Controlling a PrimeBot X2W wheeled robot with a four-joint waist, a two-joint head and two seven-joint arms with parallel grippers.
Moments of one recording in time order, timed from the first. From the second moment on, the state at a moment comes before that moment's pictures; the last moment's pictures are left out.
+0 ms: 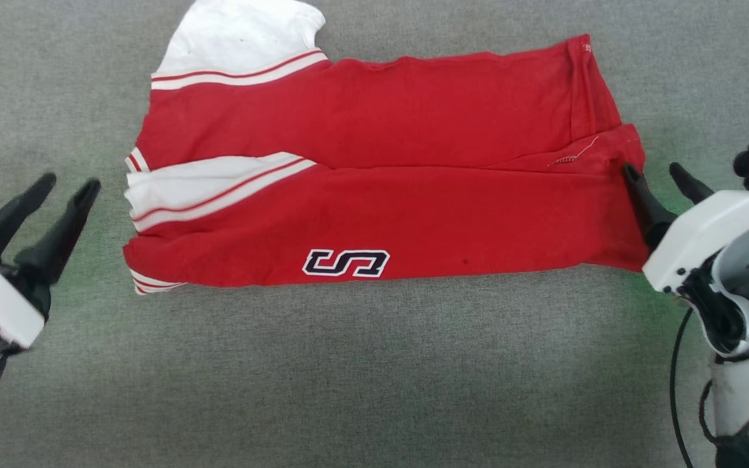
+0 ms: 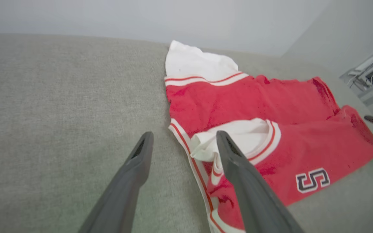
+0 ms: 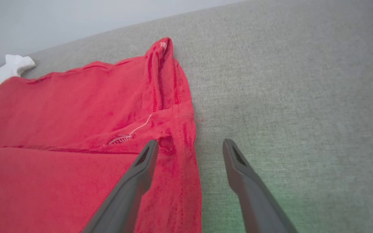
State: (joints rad) left arm -0.56 1.01 -0.73 0.17 -1.36 -0.13 -0.18; right arm -0.44 -0.11 -0.13 0.17 0.34 0.13 0.46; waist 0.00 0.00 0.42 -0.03
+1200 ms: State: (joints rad) left arm -0.70 1.10 -1.00 0.10 -1.55 -0.13 0.26; right arm -0.35 -0.18 -0.01 -0.07 0.32 0.13 0.80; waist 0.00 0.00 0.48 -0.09
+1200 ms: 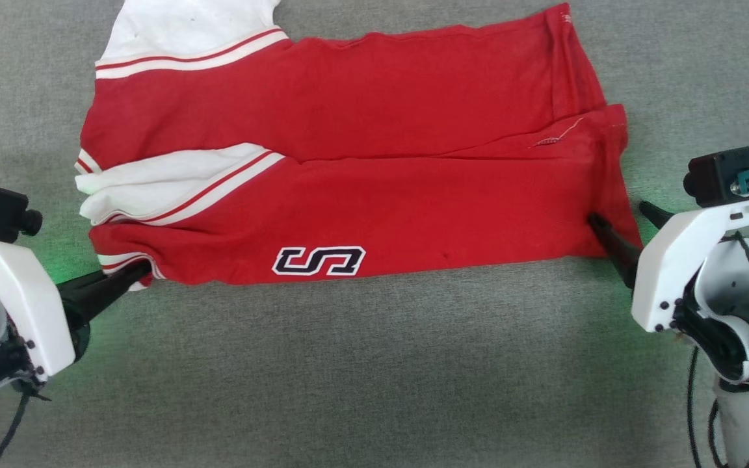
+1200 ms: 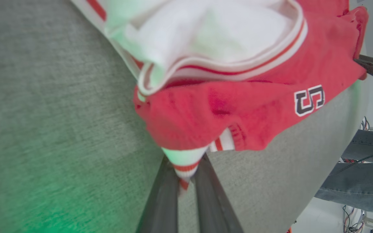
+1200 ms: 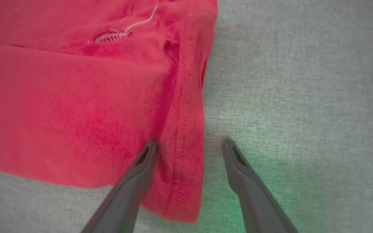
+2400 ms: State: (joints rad) left arm -0.48 1.19 -1.13 -0.13 -1.50 -0.13 -0.12; right arm -0.12 -0.25 -0.08 -0.31 0.35 0.13 0.95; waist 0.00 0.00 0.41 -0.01
